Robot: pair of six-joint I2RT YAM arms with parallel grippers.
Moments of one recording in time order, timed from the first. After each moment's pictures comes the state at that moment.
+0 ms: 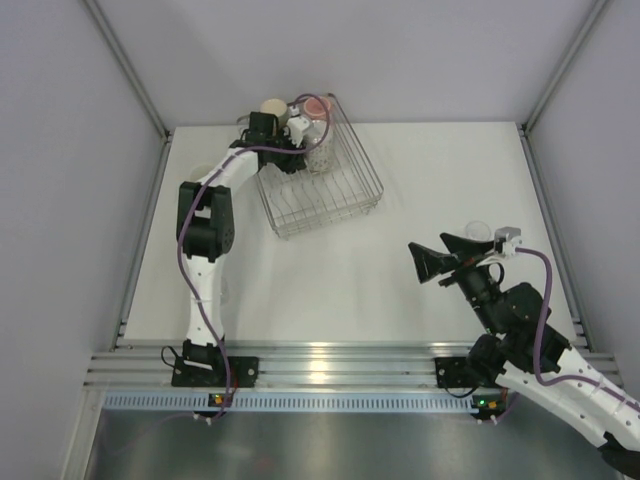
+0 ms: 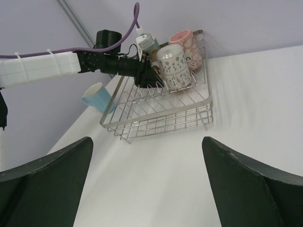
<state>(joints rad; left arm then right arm) -0.20 2.32 1.91 -0.32 0.53 0.45 0.88 0.22 0.40 0.00 0.43 0.37</state>
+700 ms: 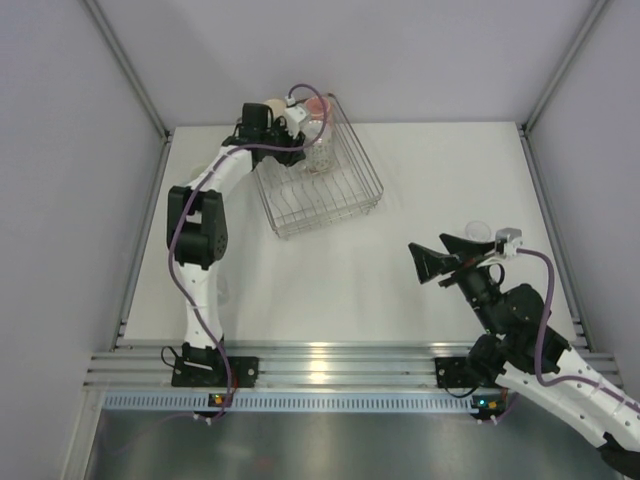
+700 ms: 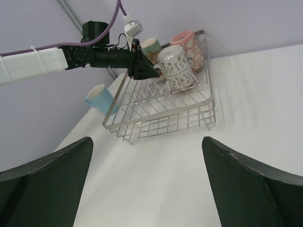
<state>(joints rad) -0.20 2.20 1.84 -0.26 0.54 0.45 0.88 0.21 0.39 0.01 0.42 0.39</state>
